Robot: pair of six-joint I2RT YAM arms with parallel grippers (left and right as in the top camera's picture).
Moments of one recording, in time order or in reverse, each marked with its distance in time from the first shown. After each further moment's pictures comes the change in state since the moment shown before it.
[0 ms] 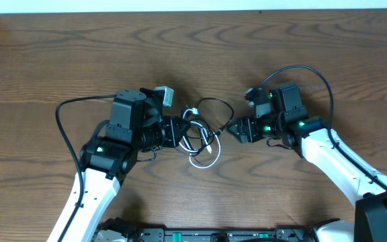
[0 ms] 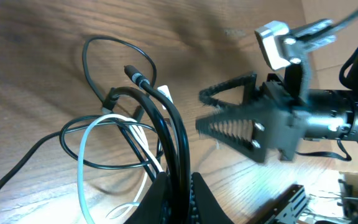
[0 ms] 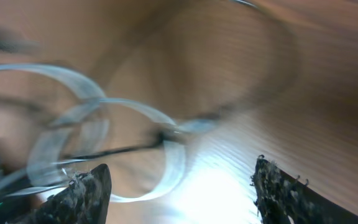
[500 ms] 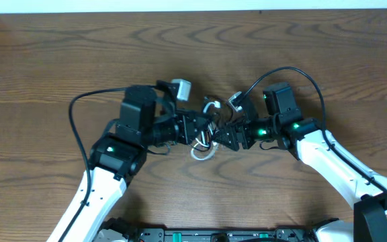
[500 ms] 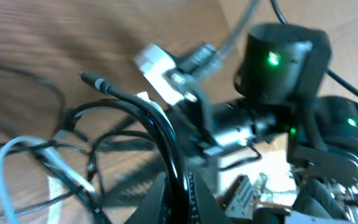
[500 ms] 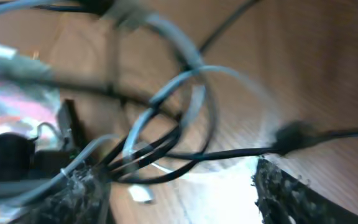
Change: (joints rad) left arm -0.107 0.017 0.000 0.245 0.145 -0.121; right arm 0.051 0.000 0.000 0.032 -0.185 -0.019
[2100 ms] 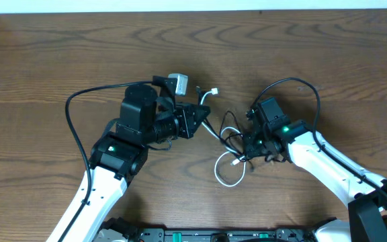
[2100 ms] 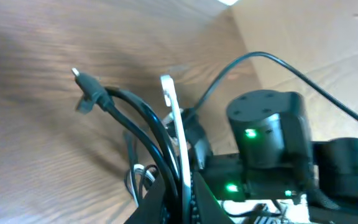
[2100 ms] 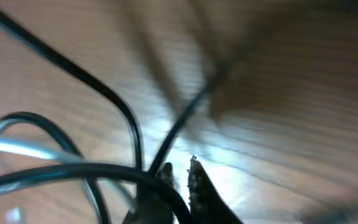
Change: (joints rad) left arm 0.010 0.006 0.000 0.043 -0.129 -0.015; right arm 0.076 0.024 -0.002 -0.311 0.563 0.208
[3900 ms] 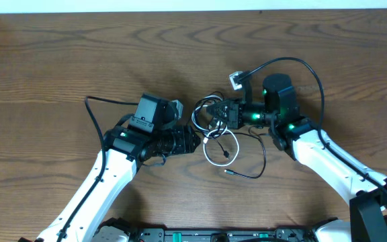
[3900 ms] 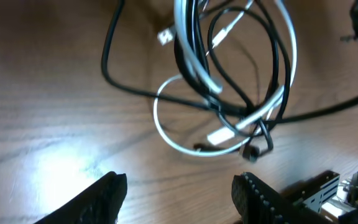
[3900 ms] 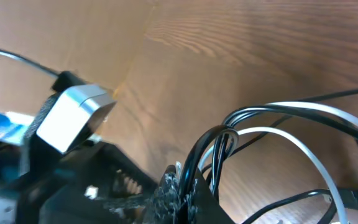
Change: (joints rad) left arm 0.005 0.136 0.000 -0.415 -0.125 0.061; right arm -0.053 0.001 -0.004 0.775 -0.601 0.248
